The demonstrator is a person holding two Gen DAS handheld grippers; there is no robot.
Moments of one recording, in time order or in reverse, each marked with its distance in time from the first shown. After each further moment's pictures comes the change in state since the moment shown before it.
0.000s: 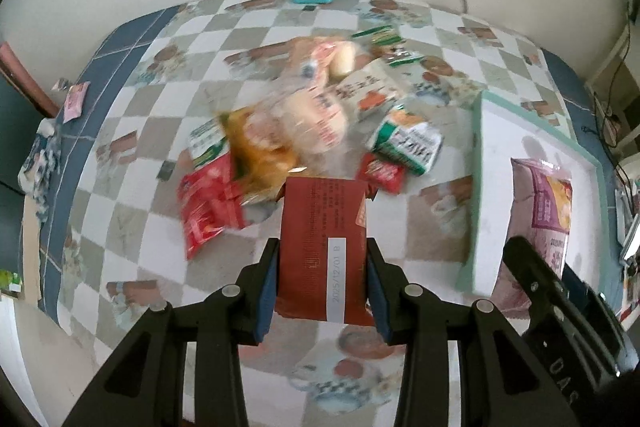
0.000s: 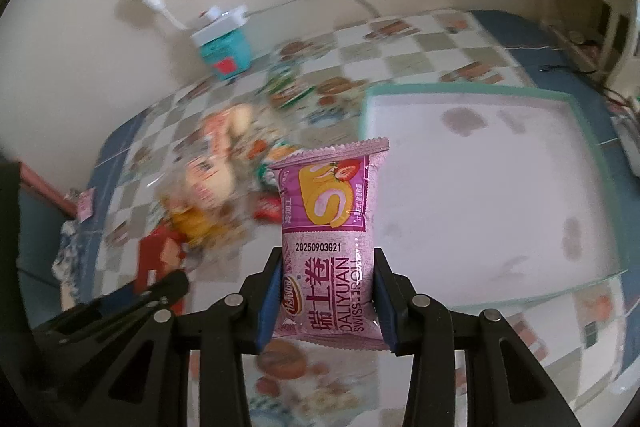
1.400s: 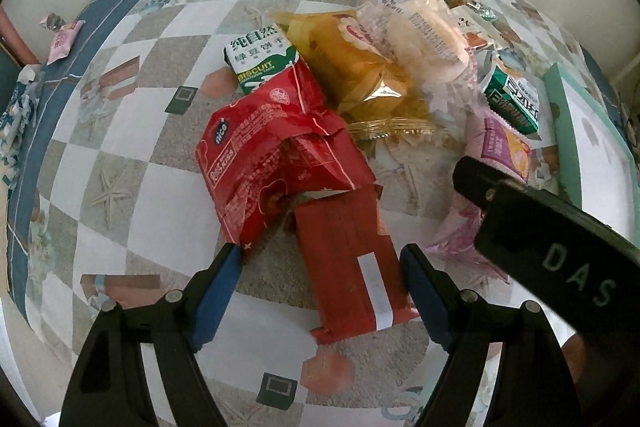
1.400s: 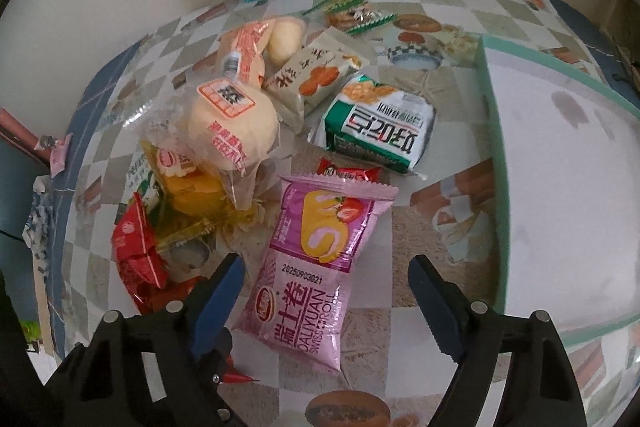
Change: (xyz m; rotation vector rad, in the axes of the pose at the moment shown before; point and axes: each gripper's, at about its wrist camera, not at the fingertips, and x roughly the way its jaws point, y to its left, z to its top) left arm 0.079 0.081 -0.028 -0.054 0.081 -0.034; right arm 0.107 0.085 -0.011 -0.136 0.191 -0.021
